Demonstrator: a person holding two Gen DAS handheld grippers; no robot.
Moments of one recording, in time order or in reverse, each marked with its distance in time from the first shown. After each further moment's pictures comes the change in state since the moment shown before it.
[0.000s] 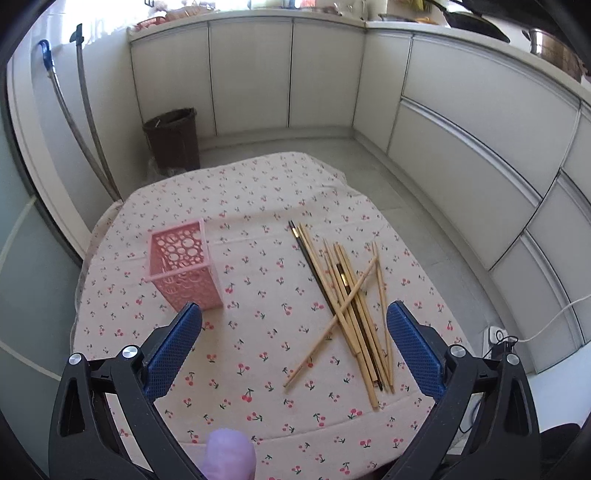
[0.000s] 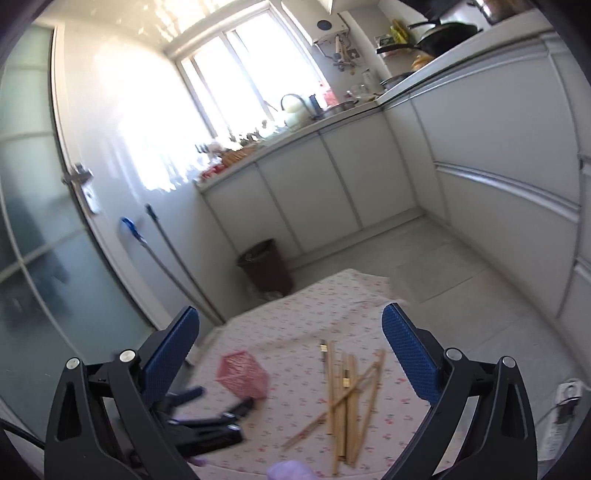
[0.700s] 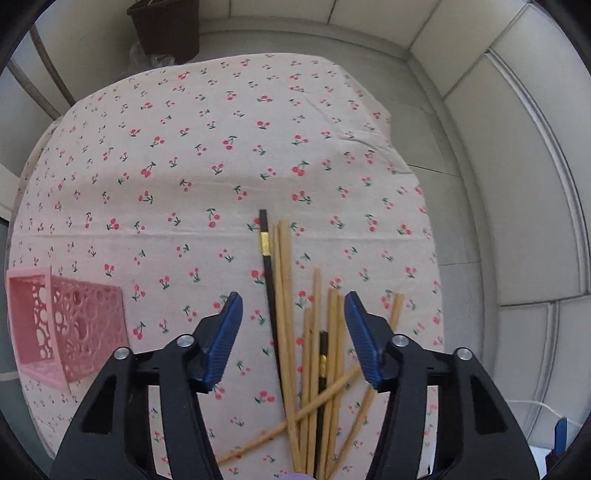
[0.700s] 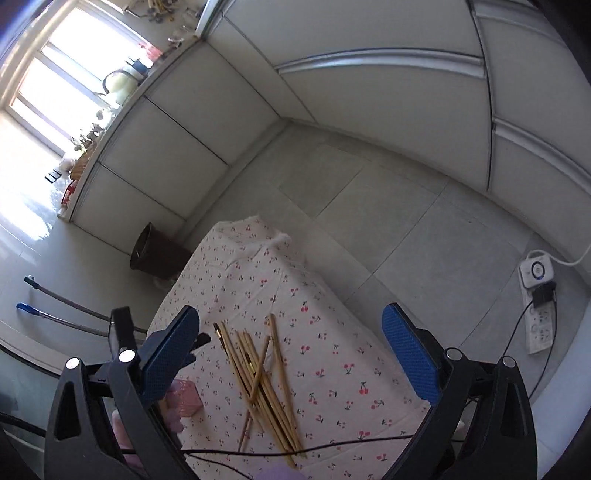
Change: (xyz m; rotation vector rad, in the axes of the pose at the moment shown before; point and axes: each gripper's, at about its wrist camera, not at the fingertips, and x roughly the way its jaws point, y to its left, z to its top) left arm 0.216 0.001 0.114 -0.265 0.470 0.005; right arm 0.078 -0.166 -0.012 0.434 0.275 -0.544
